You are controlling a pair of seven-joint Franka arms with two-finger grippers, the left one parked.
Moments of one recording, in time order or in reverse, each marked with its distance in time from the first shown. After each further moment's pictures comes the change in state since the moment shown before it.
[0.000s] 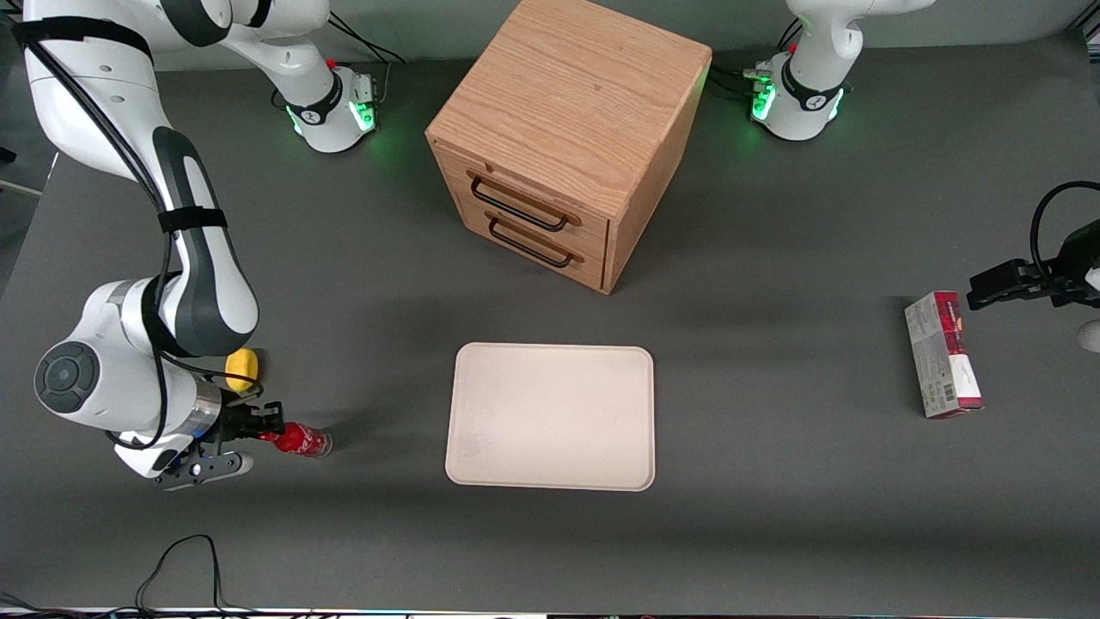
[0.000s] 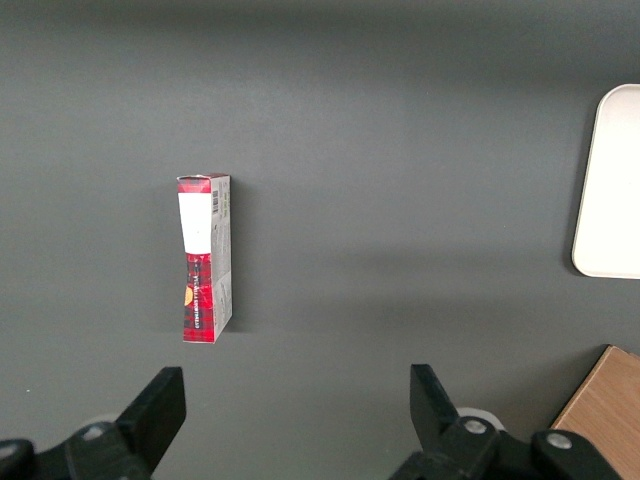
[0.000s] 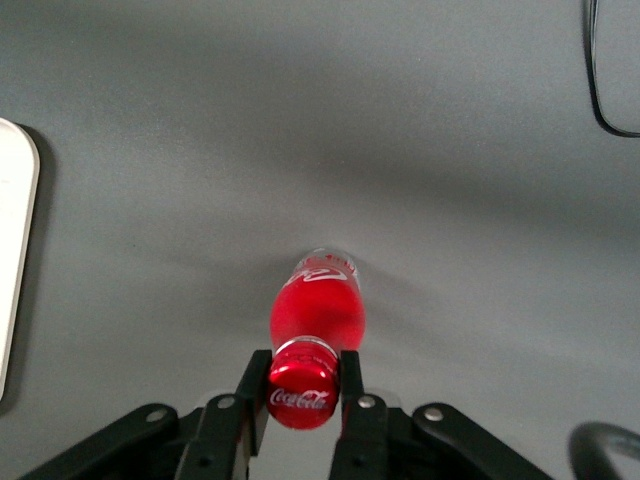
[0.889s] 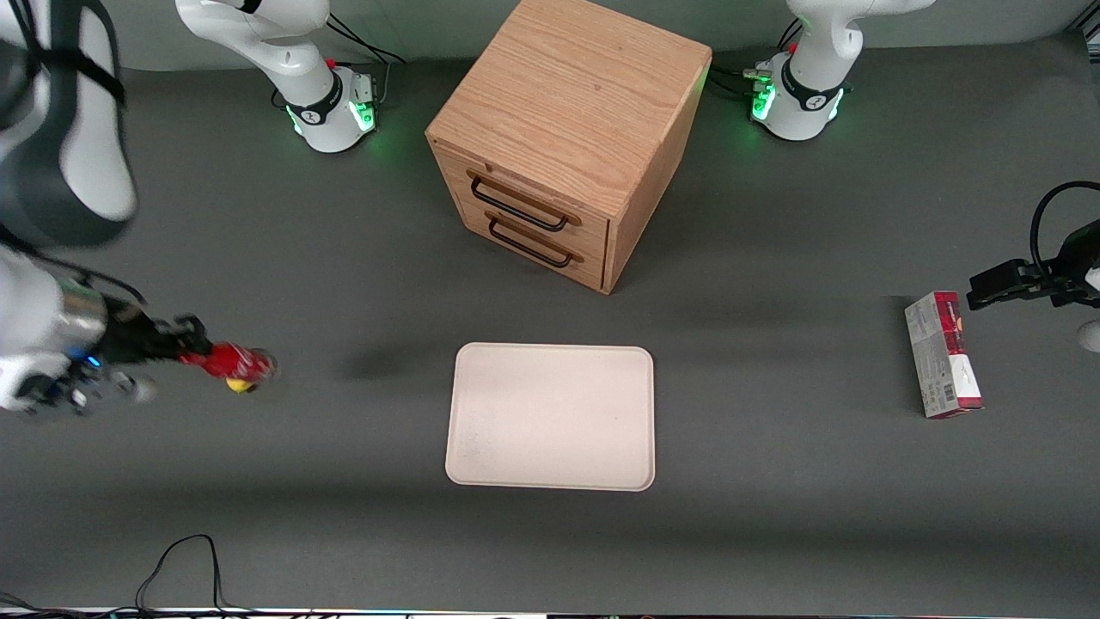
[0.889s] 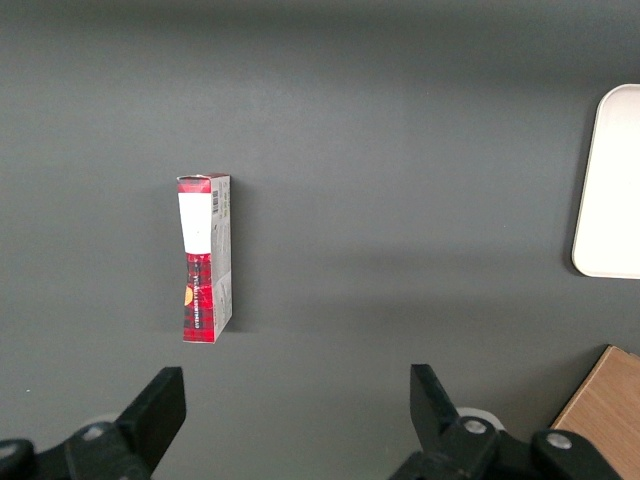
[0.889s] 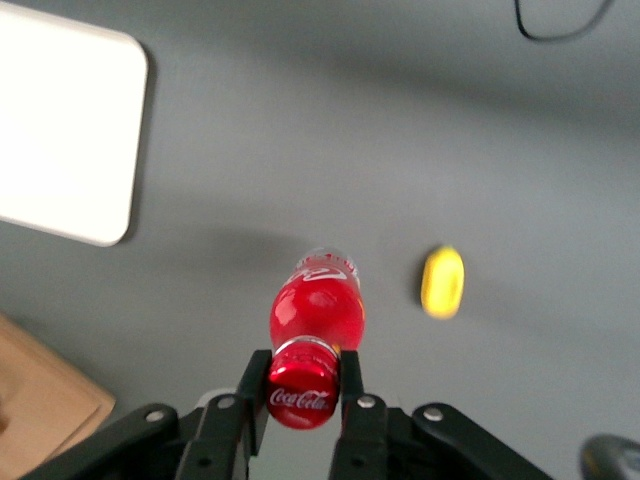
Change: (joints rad) arm -0.002 -0.310 -0.027 0.117 0.000 -0.559 0.000
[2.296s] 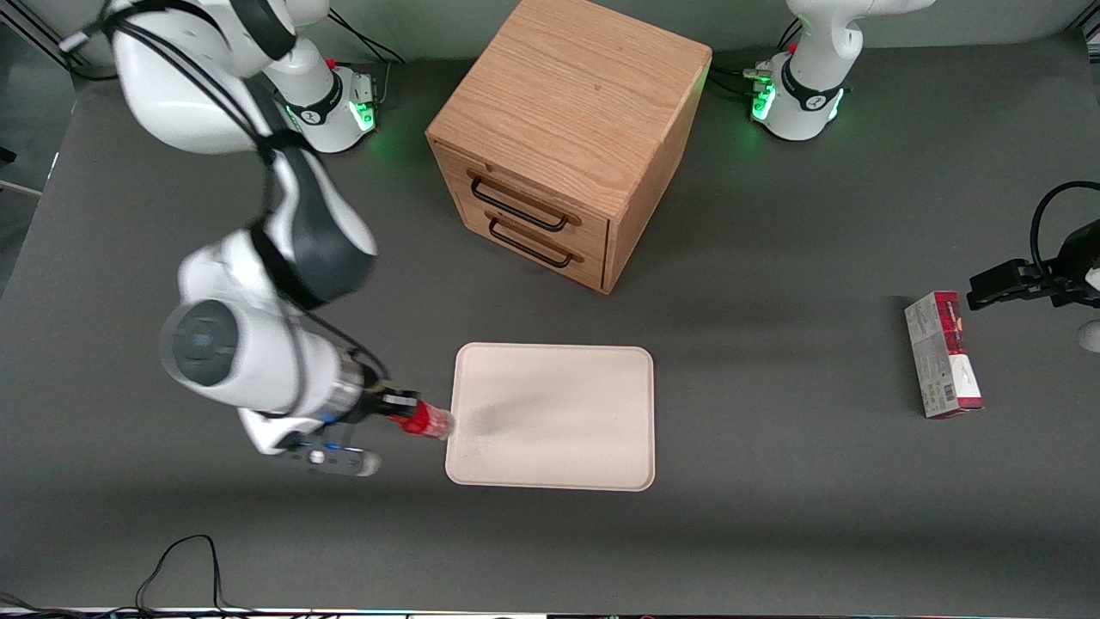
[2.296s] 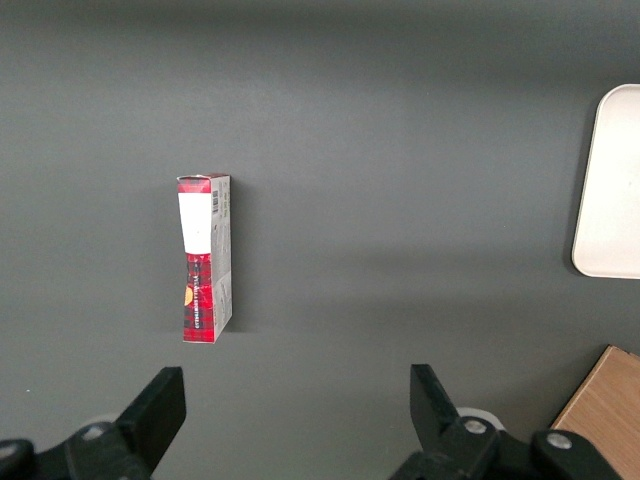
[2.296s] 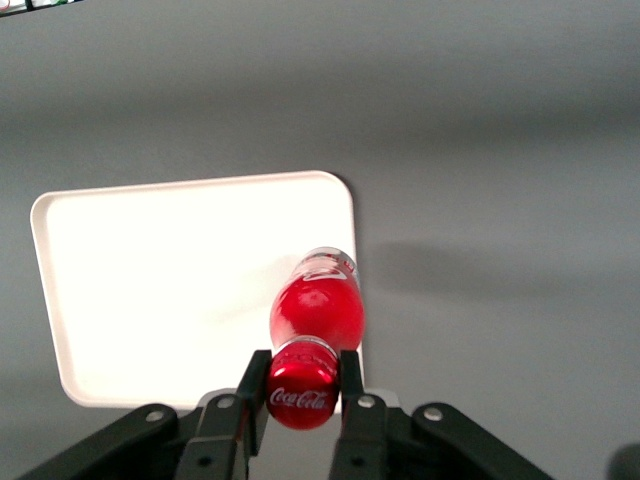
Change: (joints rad) arm 0.237 0.524 0.202 0.426 -0.067 0.257 0.695
